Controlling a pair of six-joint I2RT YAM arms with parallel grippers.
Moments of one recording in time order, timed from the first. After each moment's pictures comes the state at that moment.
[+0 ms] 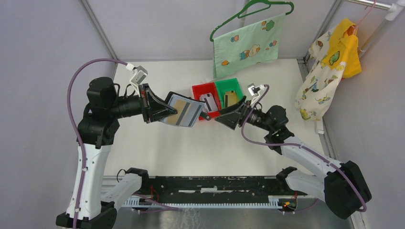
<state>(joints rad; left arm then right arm) -0.16 0.91 1.36 -0.72 1.08 -0.25 0.53 1.10 0.54 0.67 -0.65 0.81</state>
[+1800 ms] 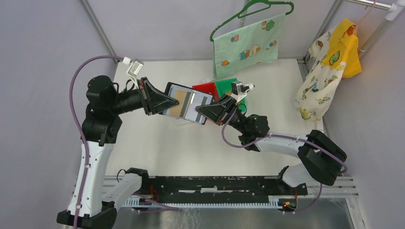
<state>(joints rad) -0.16 0.91 1.30 -0.44 1.04 -0.55 0.89 1.46 0.67 1.53 -0.28 1.23</state>
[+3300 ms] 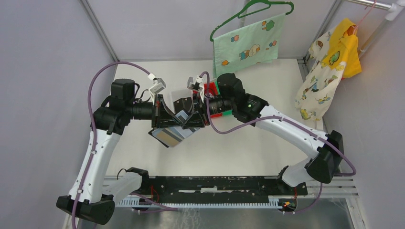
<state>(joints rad) -0.23 1.00 1.26 -0.93 1.14 0.10 0.88 1.47 1.37 -0.17 -0.86 0.22</state>
